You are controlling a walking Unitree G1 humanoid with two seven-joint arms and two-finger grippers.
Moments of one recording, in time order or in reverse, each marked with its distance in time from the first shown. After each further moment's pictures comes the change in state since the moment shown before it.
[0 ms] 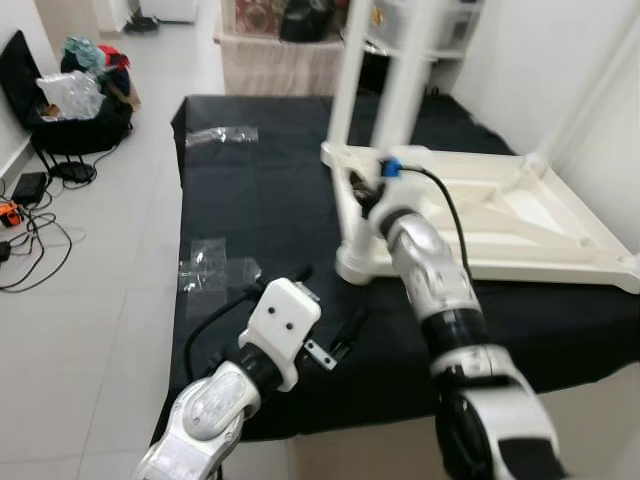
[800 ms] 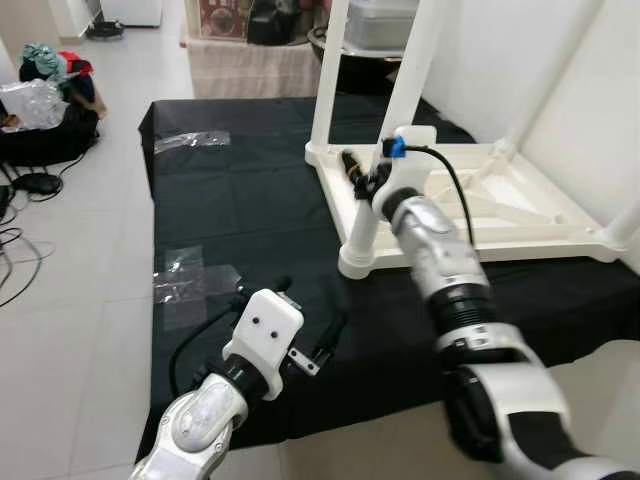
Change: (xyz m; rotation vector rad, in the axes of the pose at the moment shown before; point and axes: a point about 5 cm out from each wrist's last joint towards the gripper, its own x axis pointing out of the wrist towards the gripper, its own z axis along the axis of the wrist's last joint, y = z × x) left arm -0.012 0.006 -0.013 0.000 0.061 0.067; right arm 0.010 0.011 0.022 0.055 0.087 0.690
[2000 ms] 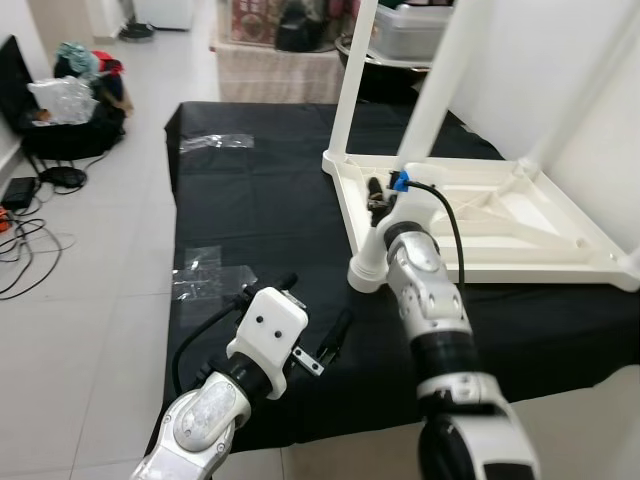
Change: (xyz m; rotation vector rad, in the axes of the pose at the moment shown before) left arm 0.004 -0.004 0.007 0.000 -0.034 -0.020; right arm -0.013 0.013 -0.024 -0.046 -0.122 -0.783
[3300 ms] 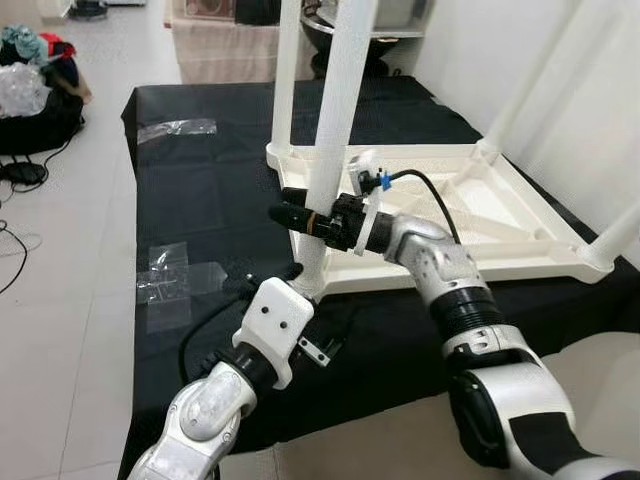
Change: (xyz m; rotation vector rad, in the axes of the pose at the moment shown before) left arm 0.001 -0.002 0.000 -0.005 -0.003 -0.008; right arm -0.001 0.058 0.005 0.068 0.116 1.148
